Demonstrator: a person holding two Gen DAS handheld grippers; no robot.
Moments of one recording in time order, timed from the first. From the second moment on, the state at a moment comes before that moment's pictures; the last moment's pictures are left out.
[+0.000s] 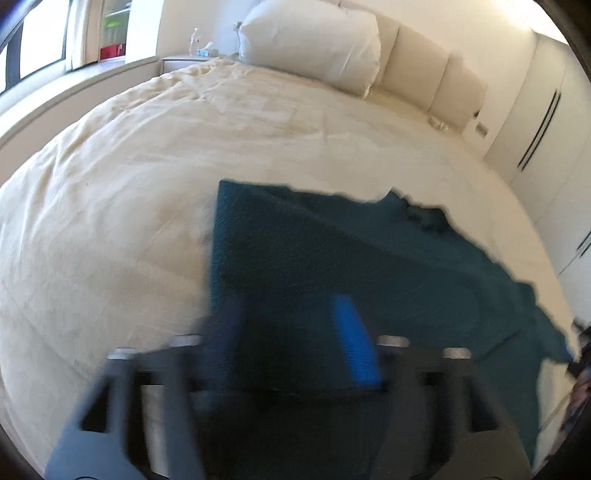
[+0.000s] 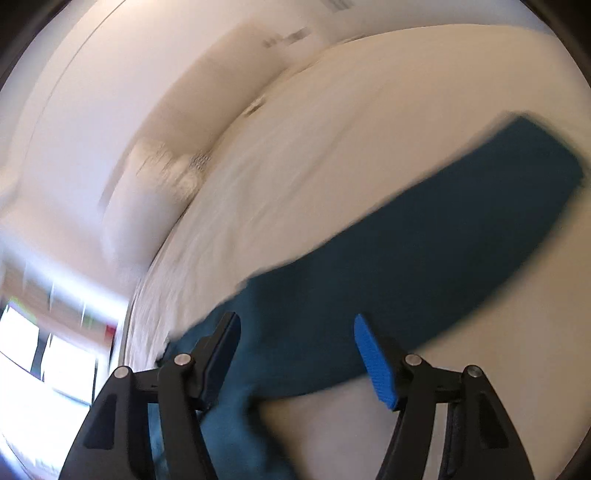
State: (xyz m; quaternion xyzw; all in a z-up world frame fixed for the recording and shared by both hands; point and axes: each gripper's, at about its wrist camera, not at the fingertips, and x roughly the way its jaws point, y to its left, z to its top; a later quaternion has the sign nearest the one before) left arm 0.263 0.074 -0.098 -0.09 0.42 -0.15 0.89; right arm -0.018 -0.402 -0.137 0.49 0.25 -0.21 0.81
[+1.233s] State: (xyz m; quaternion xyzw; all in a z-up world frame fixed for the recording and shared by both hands) left arm 0.271 0.048 -0.099 -0.26 0.49 -0.26 0.79; right arm 0.190 -0.169 -0.066 0.08 0.38 -0.08 0.92
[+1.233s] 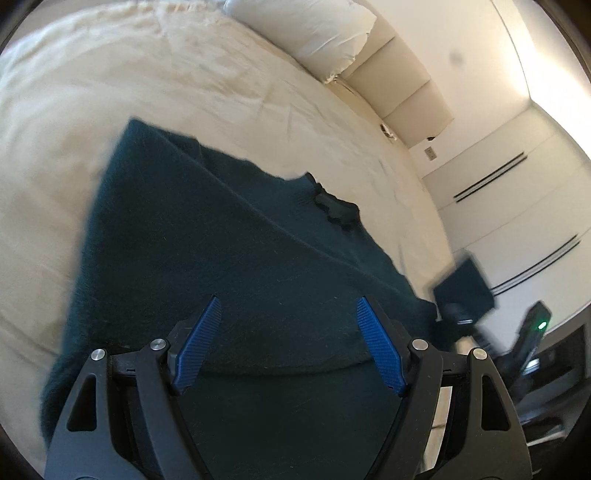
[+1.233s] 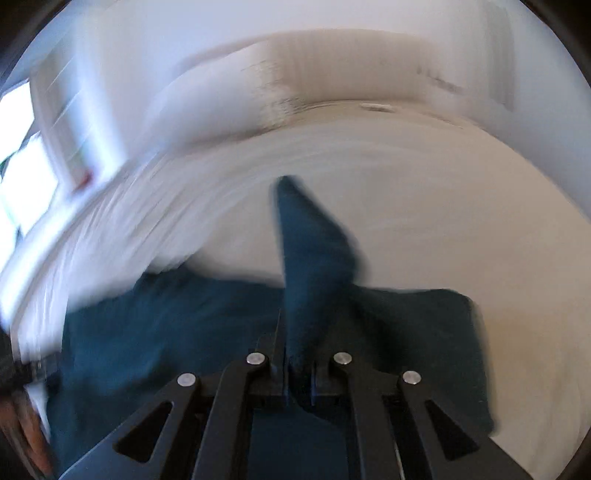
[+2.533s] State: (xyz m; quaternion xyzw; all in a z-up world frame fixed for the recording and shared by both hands) left arm 0.309 -0.032 -0.108 -0.23 0.58 -0.32 0.71; right arm 0.057 -0.243 -0.128 0.51 0.32 -0.01 0.80
